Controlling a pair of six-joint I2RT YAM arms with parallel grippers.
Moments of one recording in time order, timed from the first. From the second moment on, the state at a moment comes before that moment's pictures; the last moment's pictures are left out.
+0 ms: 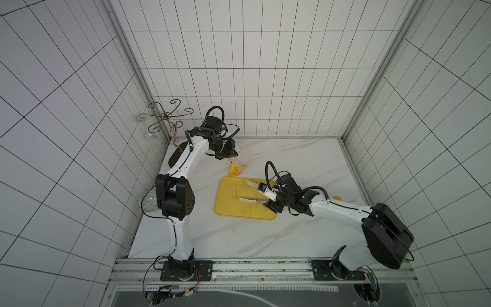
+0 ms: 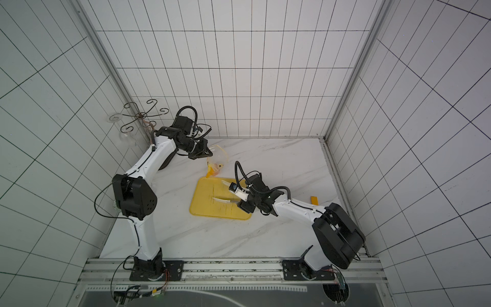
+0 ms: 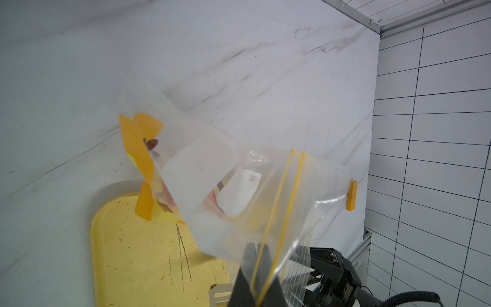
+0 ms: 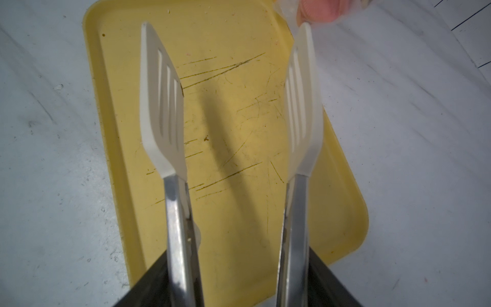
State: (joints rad) left arm -0.22 2.00 1.98 -1.07 0.55 -0.39; right arm 0.74 1.48 0.80 -0.13 -0.12 -0.44
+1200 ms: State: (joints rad) left arm -0.25 2.06 2.03 -1.07 0.56 -0.29; right arm 0.63 1.62 1.04 0.04 -0.18 -0.83
